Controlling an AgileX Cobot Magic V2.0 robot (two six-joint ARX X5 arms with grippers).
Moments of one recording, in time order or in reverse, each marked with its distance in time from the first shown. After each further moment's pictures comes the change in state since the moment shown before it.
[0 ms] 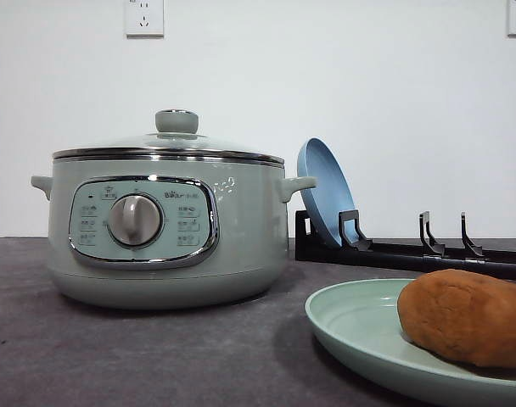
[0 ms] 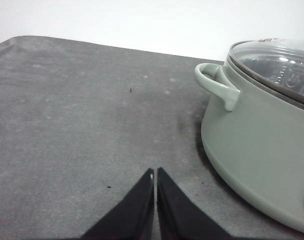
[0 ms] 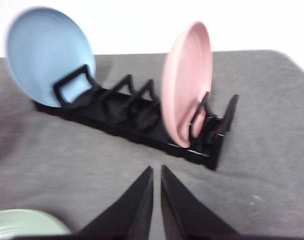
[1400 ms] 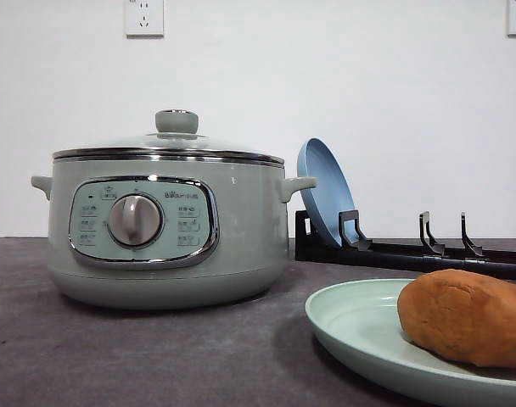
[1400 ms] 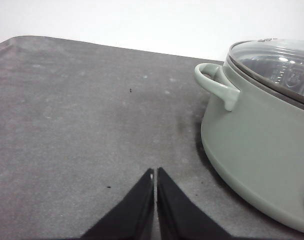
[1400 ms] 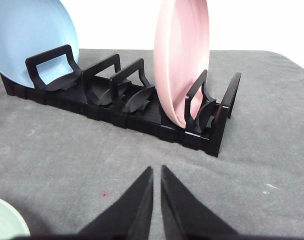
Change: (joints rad) left_arx 0.000 0.000 0.000 0.000 0.000 0.000; right_arx -0.019 -0.152 -0.359 0.280 0.000 -0.026
